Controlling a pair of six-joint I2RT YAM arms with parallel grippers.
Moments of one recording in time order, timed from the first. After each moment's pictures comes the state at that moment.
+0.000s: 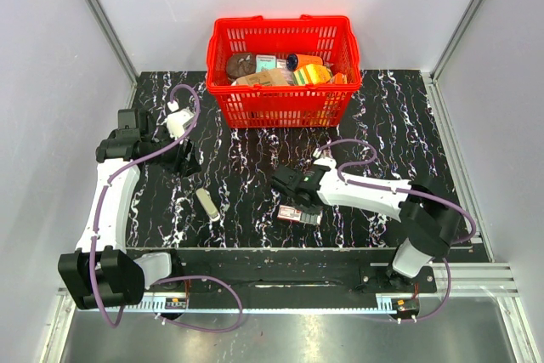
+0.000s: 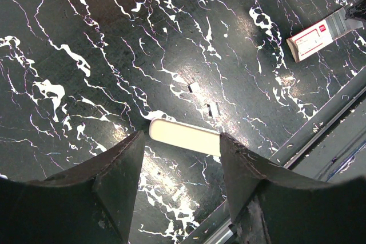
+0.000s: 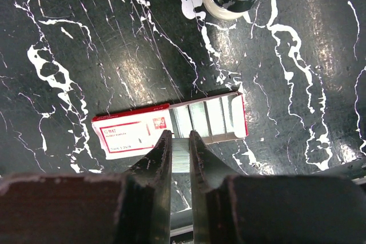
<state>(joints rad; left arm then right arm) 0.09 1.17 1.10 -0.95 0.66 0.52 1.03 1.66 1.12 -0.88 0.48 1.41</state>
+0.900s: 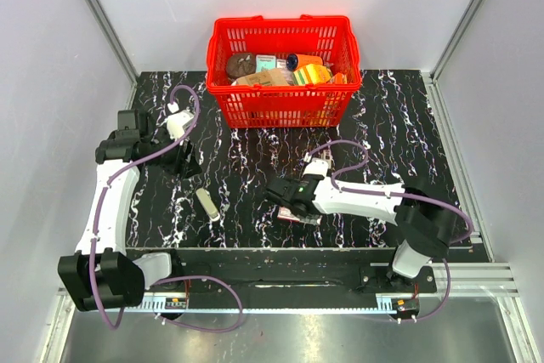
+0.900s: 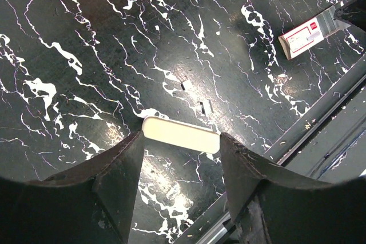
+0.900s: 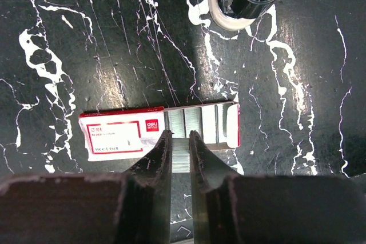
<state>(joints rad) 0.09 1.16 1.10 -0.97 0.68 0.52 1.11 1.66 1.10 -0.86 0.59 1.34</state>
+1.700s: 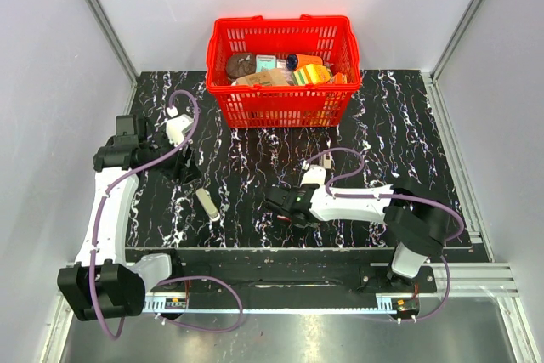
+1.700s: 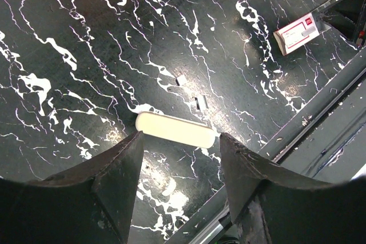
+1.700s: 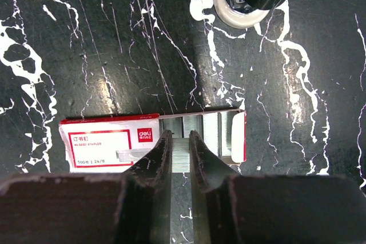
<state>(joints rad) 0.09 1.10 1.08 -0.99 0.68 0.53 1.14 1.71 1.02 -0.74 0.64 1.35</state>
